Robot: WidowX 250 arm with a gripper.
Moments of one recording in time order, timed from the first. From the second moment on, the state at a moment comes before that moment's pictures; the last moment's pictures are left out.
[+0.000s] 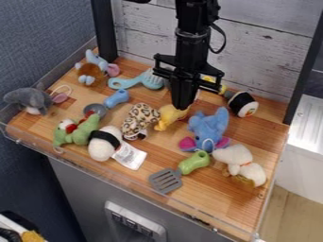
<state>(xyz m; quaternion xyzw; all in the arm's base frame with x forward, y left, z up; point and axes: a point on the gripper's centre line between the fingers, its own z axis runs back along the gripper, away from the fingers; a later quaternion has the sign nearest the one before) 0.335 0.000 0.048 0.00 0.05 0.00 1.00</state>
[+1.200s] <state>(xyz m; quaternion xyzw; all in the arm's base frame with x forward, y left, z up) 0.328 0.182 0.047 -0.01 0.04 0.53 0.85</state>
